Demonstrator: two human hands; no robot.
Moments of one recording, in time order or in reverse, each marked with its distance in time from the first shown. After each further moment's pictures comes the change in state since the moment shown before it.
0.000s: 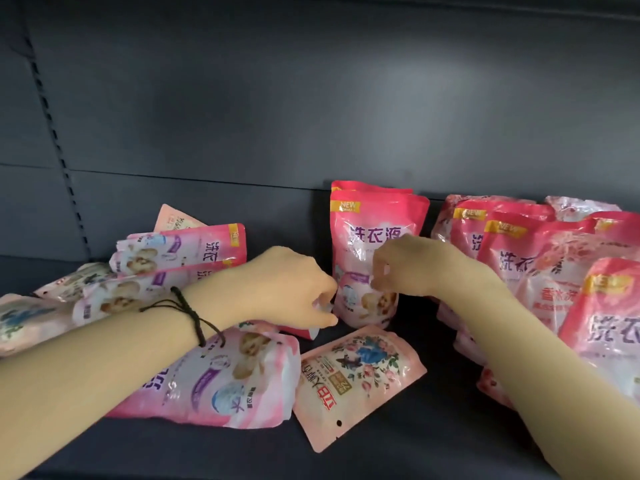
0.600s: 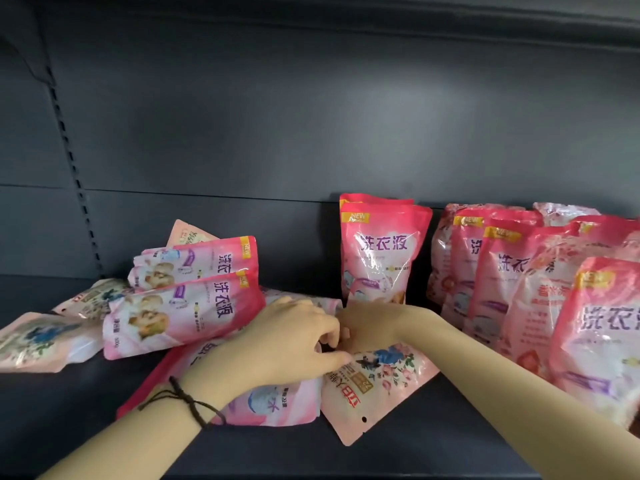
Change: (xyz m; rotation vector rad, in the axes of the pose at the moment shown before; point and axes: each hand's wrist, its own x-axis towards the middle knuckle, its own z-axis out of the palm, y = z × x) left_hand -0.056 0.025 0.016 -0.354 0.055 -0.116; right_hand 0.015 -0.058 0.058 0.132 -0.277 -0.388
